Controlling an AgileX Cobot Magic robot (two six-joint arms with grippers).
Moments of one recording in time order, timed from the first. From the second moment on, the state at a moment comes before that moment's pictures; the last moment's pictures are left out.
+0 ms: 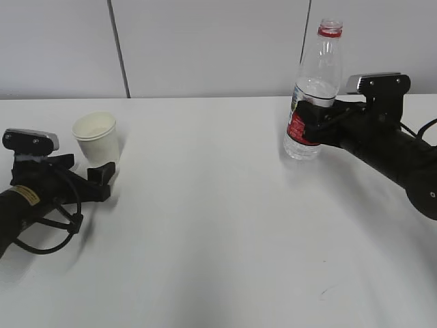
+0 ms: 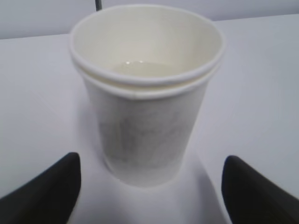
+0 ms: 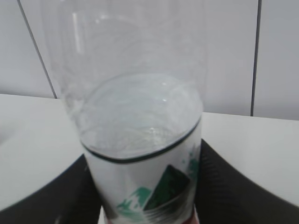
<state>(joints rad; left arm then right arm) -0.11 2.19 -0.69 0.24 -1.14 -0.07 0.09 2.01 -0.83 -0.29 -1.03 0.23</state>
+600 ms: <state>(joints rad) -0.11 2.07 -0.58 0.24 -1.14 -0.07 0.09 2.08 -0.83 -0.28 -1.04 0.23</state>
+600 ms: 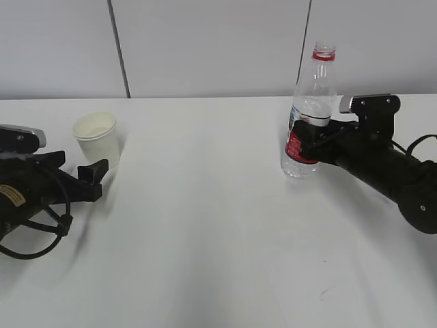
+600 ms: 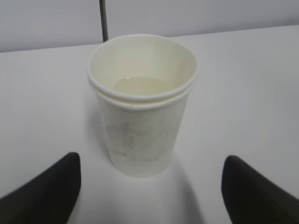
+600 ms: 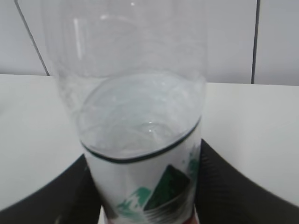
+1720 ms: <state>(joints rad) -0.11 2.07 -0.58 0.24 -1.14 -0.07 0.09 2.11 -0.78 -0.30 -1.12 0.18</state>
